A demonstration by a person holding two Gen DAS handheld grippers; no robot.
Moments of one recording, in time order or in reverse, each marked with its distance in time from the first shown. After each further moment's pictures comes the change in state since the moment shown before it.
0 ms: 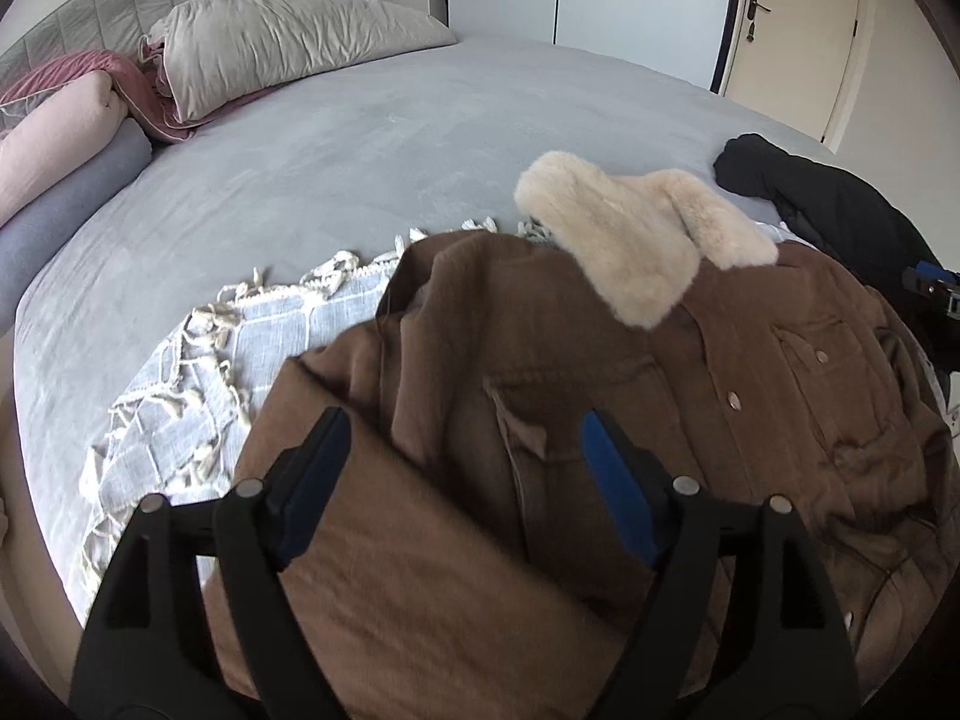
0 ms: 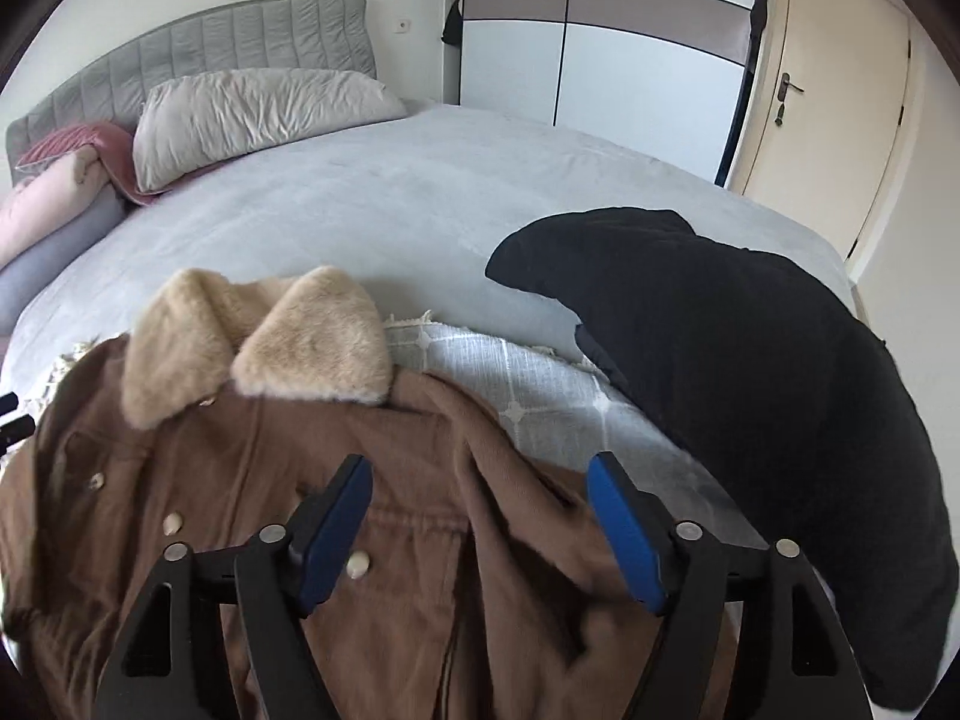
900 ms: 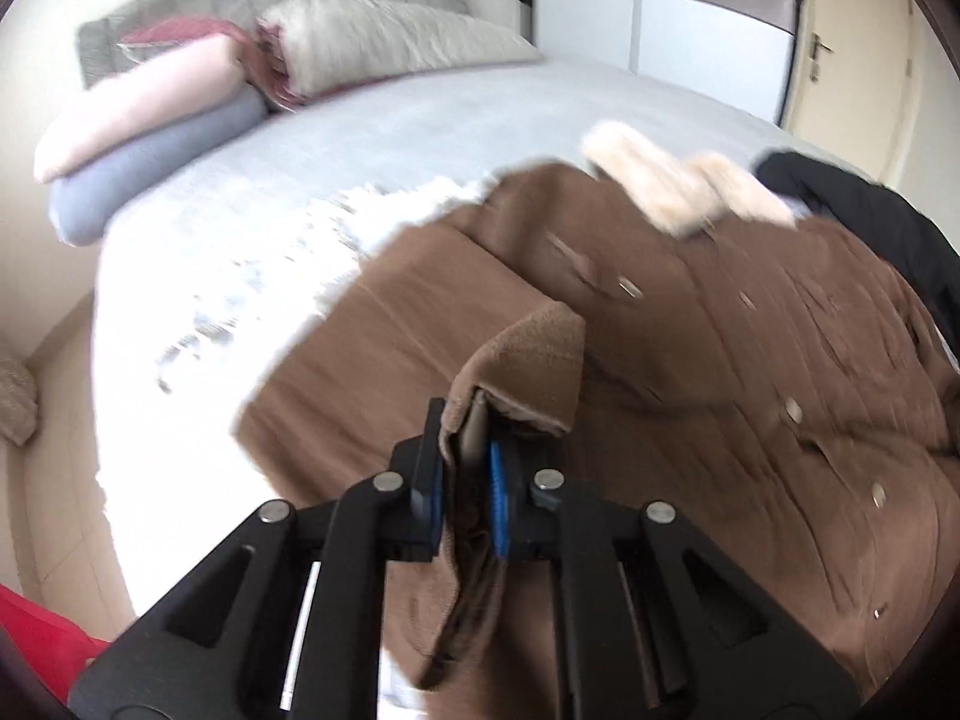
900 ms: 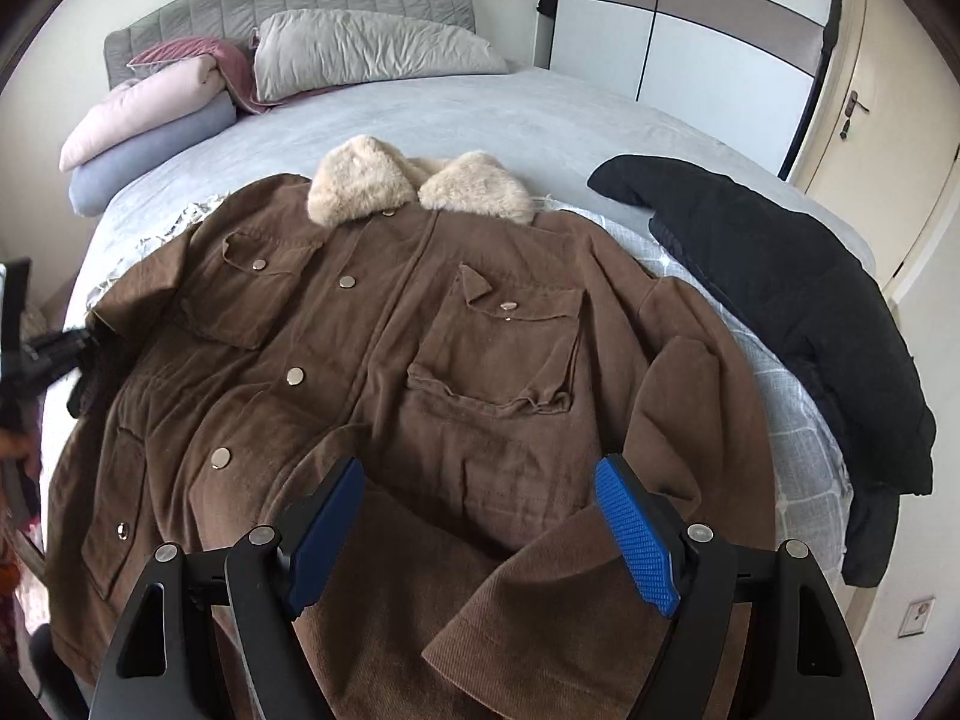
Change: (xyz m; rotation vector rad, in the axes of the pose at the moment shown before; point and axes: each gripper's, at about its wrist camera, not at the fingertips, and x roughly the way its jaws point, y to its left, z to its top) left arm -0.071 0.005 -0.107 -0.148 -0.104 0.224; right arm -0.118 0.058 -0.130 -0.146 0.078 0.085
